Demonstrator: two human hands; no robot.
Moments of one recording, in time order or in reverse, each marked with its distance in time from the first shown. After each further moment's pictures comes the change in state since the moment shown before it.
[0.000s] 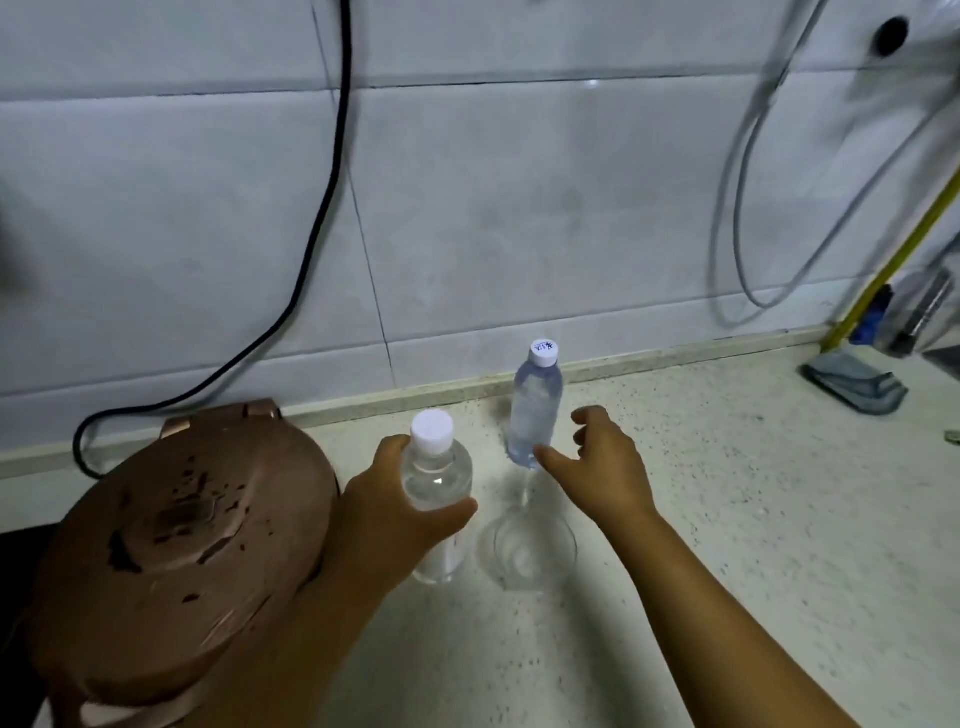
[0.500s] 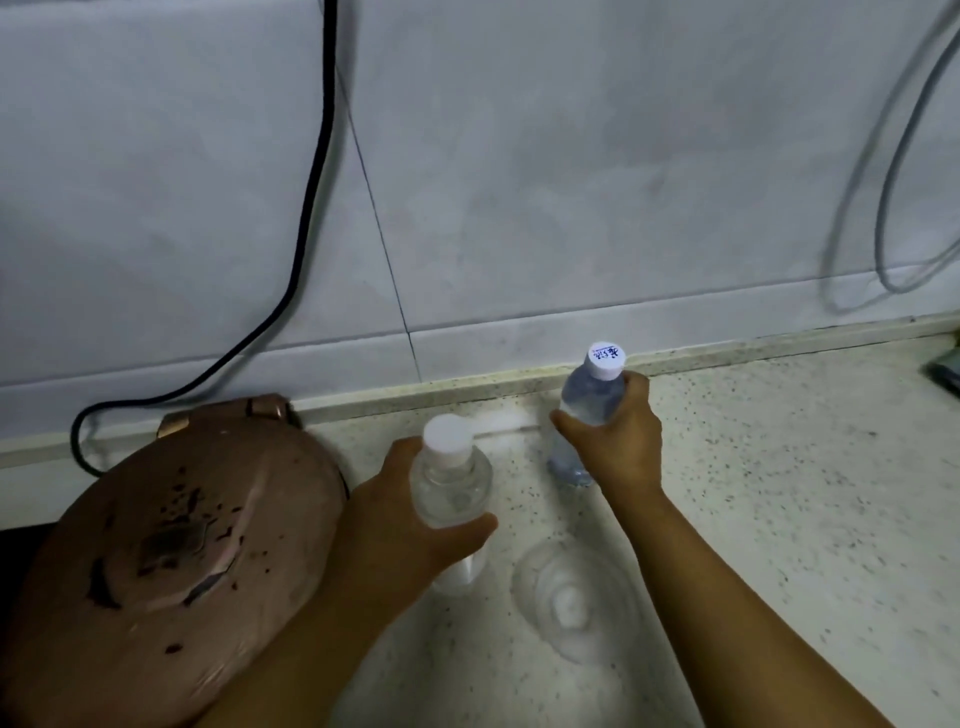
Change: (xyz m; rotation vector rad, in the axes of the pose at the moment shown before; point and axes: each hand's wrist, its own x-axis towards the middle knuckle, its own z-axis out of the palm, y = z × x) left_hand 0.053 -0.037 0.006 -0.008 0.001 -0.033; right_hand 0.097 0.014 0.069 0.327 0.134 0.022
